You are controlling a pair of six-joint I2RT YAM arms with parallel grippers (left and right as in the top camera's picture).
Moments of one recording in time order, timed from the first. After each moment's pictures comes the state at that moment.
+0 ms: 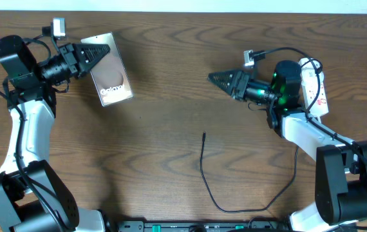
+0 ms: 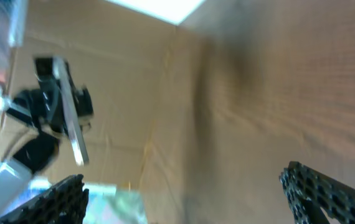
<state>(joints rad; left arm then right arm) 0.34 1.63 1.13 0.20 1.39 -0.81 0.15 1.73 0.84 0.57 -1.02 0.93</state>
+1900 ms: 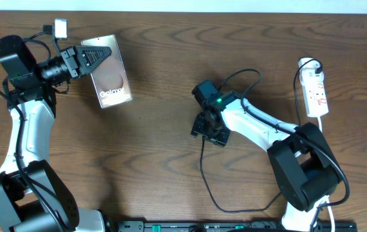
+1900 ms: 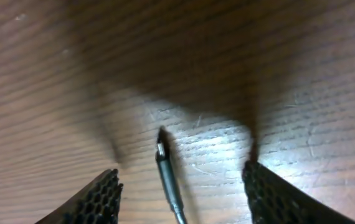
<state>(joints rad) 0.34 1.63 1.13 0.21 1.44 -0.69 0.60 1.94 1.22 -0.77 -0.16 0.98</state>
